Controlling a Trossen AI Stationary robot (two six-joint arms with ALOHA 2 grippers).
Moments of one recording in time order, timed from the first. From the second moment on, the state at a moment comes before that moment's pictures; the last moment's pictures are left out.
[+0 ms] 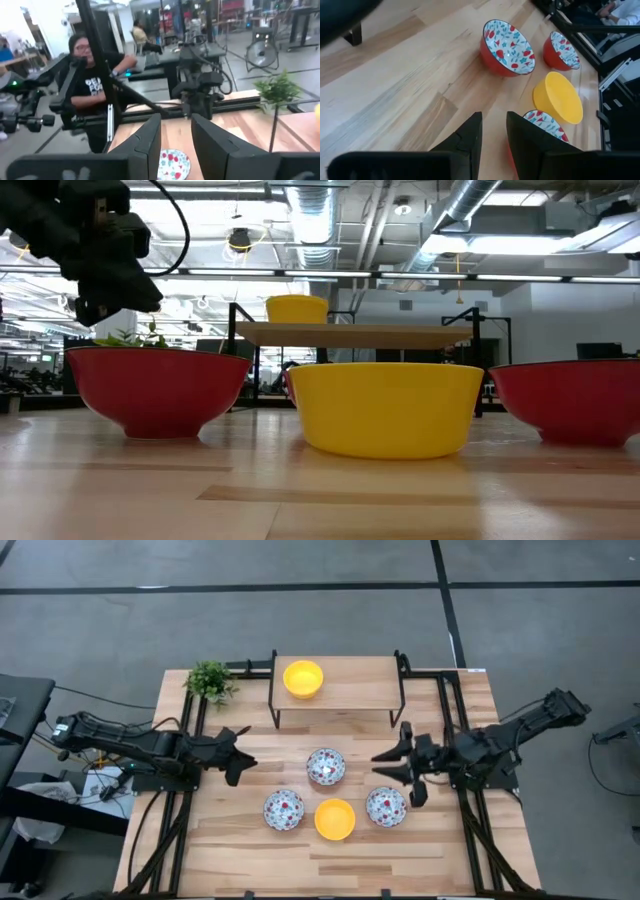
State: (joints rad) left arm -0.19 0.58 0.34 -0.33 -0.24 -0.78; right arm 0.44 0.97 0.84 0.08 0.35 0.13
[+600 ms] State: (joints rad) left arm -0.19 0.57 0.32 -0.30 -0.24 -0.68; right arm 0.45 1.48 1.45 -0.78 0.14 0.63
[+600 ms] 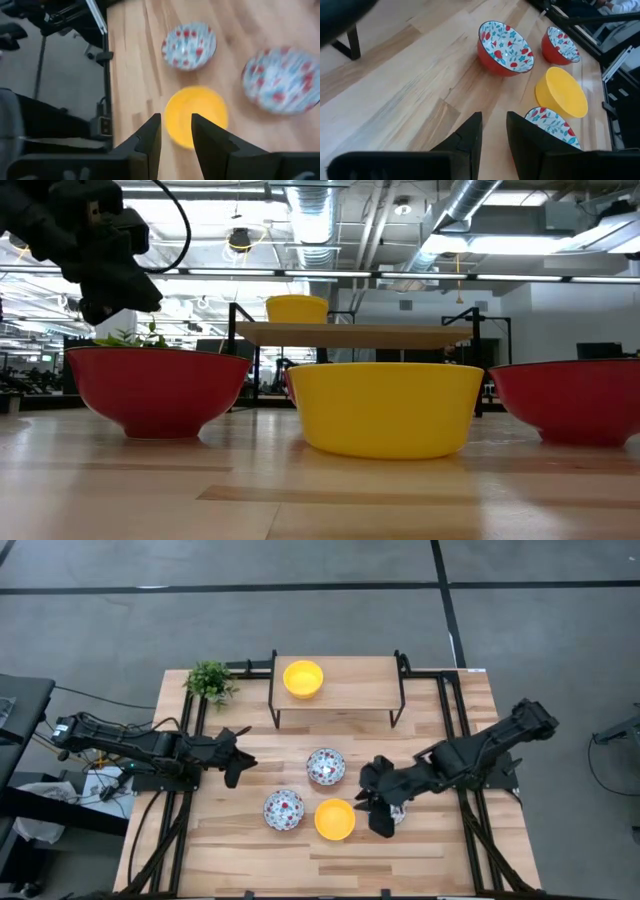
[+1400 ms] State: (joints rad) left arm -0.19 0.57 0.32 -0.24 -0.23 -0.62; right arm 0.39 1.76 1.46 -0.82 0.02 0.79
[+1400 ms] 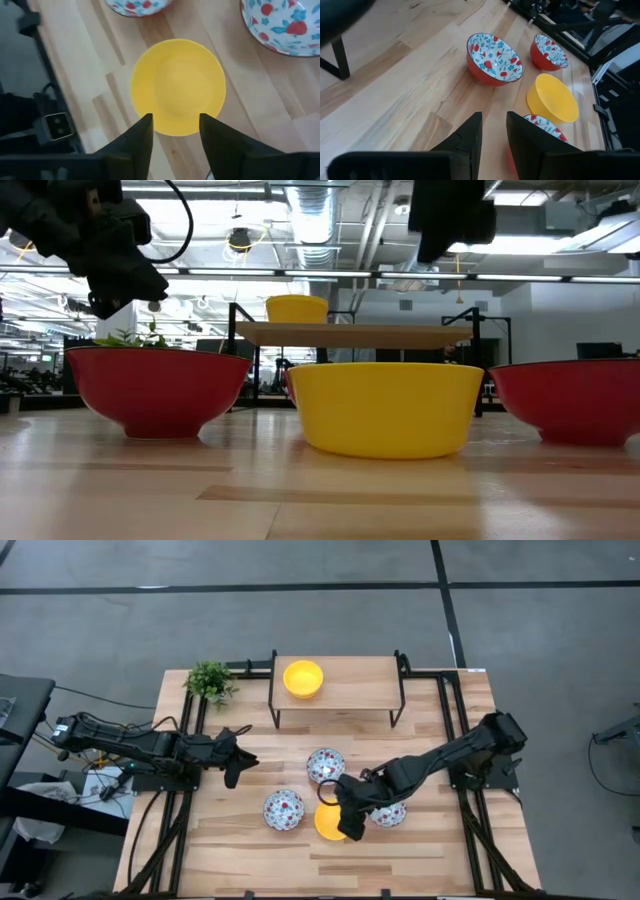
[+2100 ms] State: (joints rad) left arm -0.19 0.57 0.32 -0.20 -0.22 -0.58; right arm 0.33 1.92 1.45 -0.80 -0.06 0.79
